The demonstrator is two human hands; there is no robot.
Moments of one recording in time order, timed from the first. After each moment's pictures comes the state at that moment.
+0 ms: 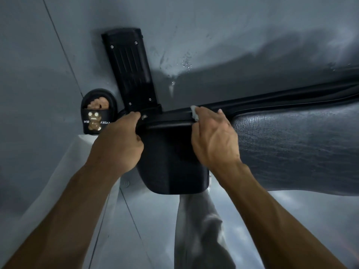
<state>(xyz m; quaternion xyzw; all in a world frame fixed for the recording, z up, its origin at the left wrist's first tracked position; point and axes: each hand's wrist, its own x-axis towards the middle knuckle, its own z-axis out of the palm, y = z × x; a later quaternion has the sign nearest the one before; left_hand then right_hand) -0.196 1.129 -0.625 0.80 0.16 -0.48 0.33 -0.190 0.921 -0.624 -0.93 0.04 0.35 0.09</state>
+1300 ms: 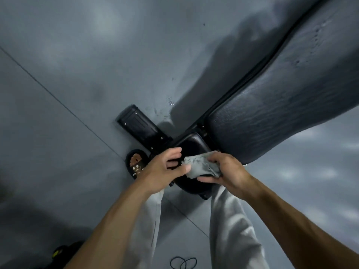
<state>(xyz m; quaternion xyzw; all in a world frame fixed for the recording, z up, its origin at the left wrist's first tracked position) -0.150 1.126 -0.523 0.63 0.03 -0.64 0.44 -0.233 0.933 -0.477 -0.40 0.61 0.30 0.62</state>
